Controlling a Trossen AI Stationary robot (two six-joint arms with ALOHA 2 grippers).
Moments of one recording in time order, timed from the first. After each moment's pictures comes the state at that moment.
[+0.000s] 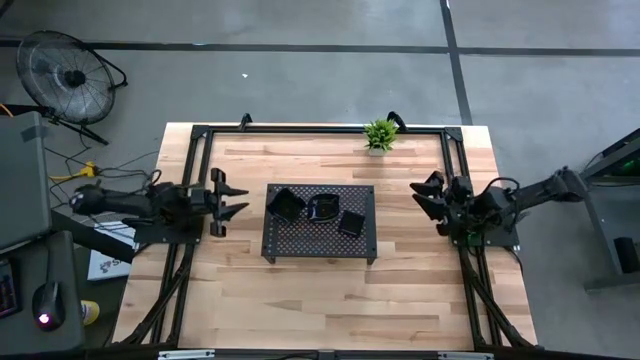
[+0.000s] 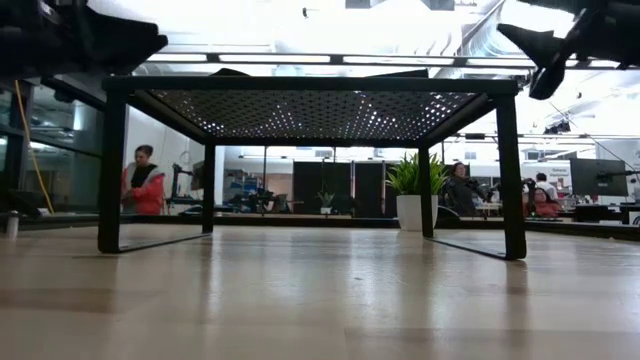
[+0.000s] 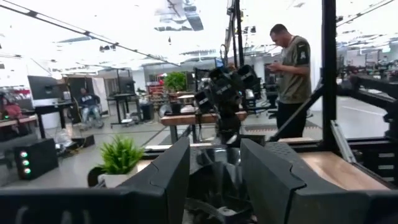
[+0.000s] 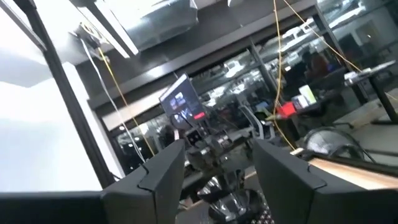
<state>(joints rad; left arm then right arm) -0.12 0.08 0.03 0.34 -0.20 0.14 0.28 0.32 0.01 0.77 0.45 0.31</state>
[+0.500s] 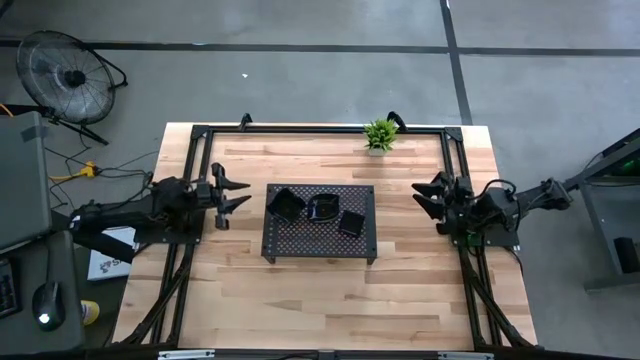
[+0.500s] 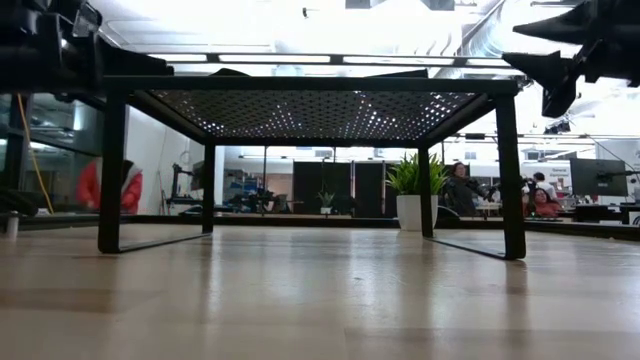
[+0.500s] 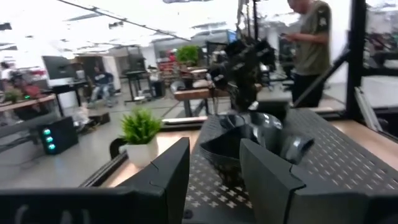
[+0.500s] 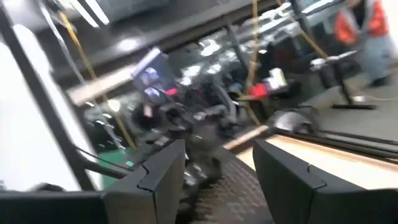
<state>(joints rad) 0.12 0.01 0.03 0.15 -0.03 0.13 0.28 0.02 0.01 0.32 0.52 0.31</state>
